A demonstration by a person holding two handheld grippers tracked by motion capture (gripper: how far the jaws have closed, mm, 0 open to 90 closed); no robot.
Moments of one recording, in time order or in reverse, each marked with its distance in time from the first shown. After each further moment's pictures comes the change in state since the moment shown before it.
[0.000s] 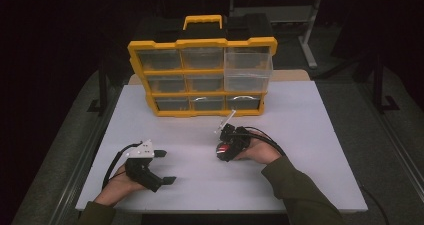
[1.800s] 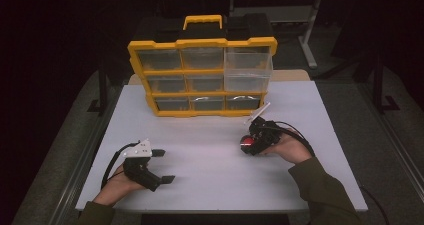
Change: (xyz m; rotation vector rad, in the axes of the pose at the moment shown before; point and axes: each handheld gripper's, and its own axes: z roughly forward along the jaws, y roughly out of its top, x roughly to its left) left arm 0.001 -0.001 -0.004 -0.022 0.004 -0.017; right arm -0.028 -0.050 -0.061 -0.043 -0.049 0.109
